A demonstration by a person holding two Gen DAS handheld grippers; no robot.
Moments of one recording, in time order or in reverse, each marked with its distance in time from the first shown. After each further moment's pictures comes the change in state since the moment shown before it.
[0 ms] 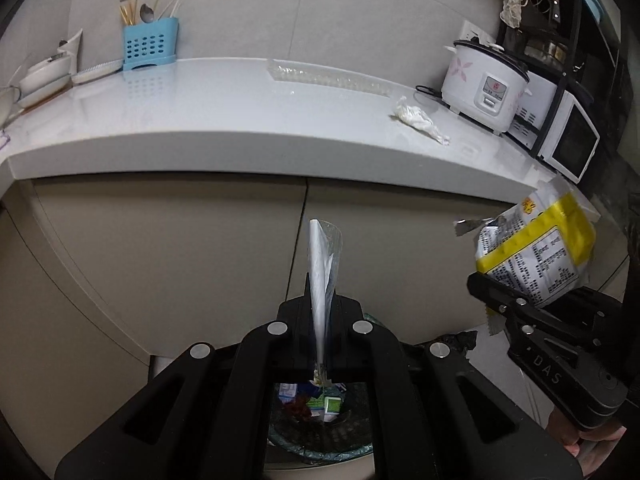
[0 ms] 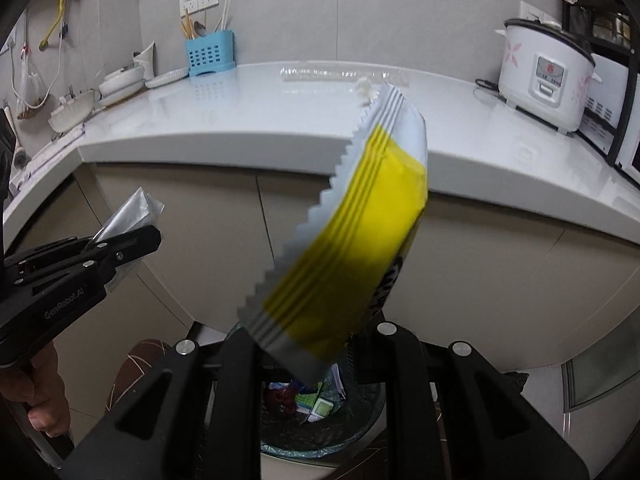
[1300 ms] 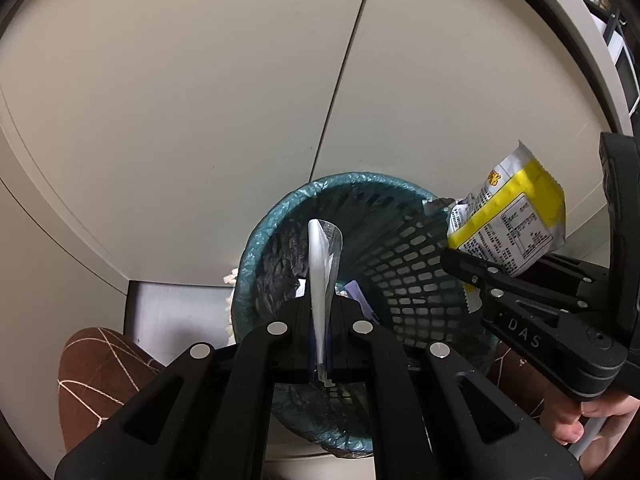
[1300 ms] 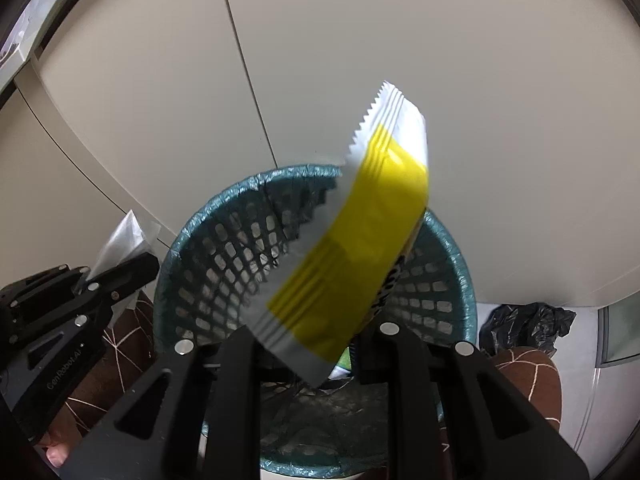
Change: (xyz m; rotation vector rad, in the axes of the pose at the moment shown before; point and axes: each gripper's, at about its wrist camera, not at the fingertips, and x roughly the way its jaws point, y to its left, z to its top) left arm 0.150 0.045 -0.126 -0.052 0.263 0.023; right arm 0.186 0.021 -0.105 0.026 0.312 0.057
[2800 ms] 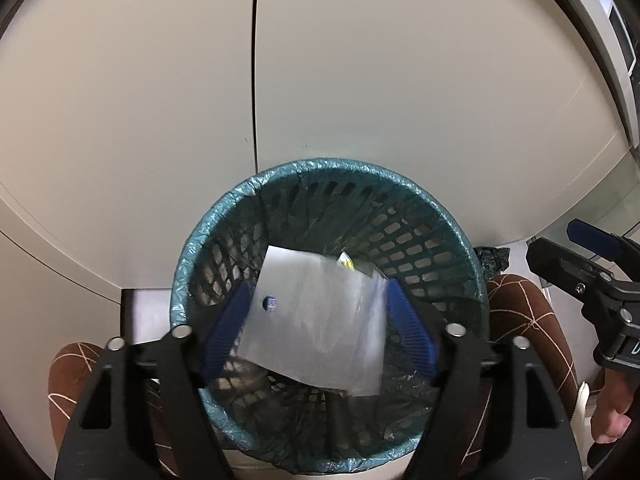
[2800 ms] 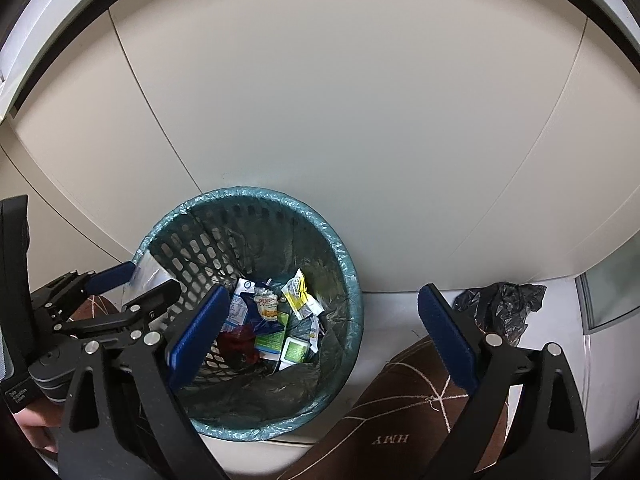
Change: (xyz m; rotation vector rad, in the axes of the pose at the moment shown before) left arm 0.035 -0.055 0.010 0.088 0.054 0.020; right arm -0.060 -0.085 -0.023 0.144 -0.076 -0.099
